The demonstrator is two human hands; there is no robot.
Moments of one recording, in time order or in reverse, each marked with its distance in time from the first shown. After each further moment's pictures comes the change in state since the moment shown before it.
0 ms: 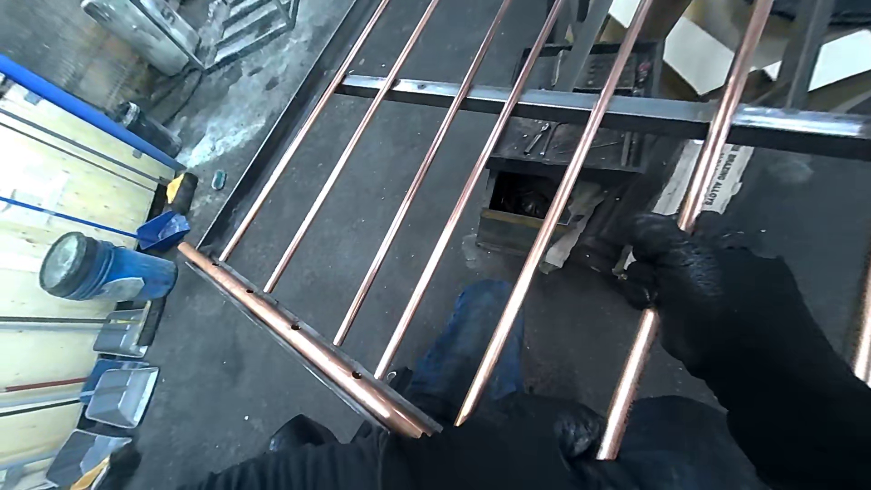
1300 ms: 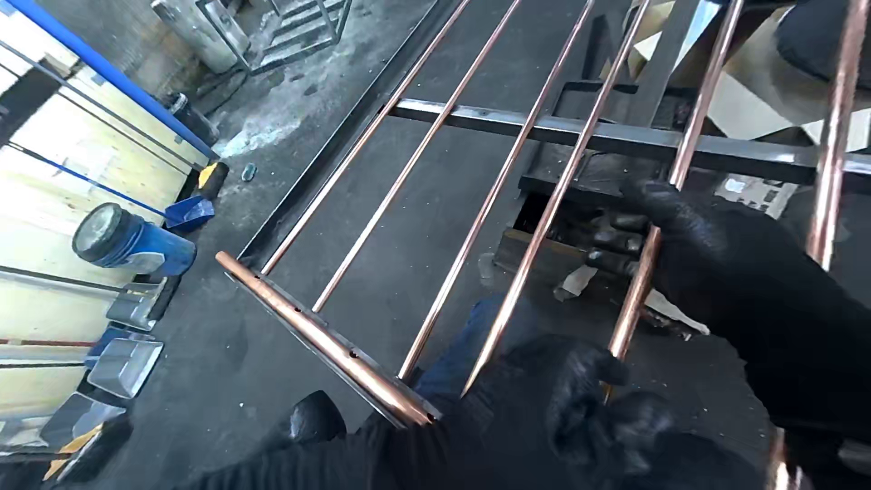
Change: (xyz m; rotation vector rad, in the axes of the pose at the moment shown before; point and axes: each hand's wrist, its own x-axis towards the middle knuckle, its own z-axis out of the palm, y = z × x) left_hand -0.027 0.027 -0.008 0.202 0.569 0.333; right_hand 0.026 -0.036 0.023 -0.051 -0.236 -0.083
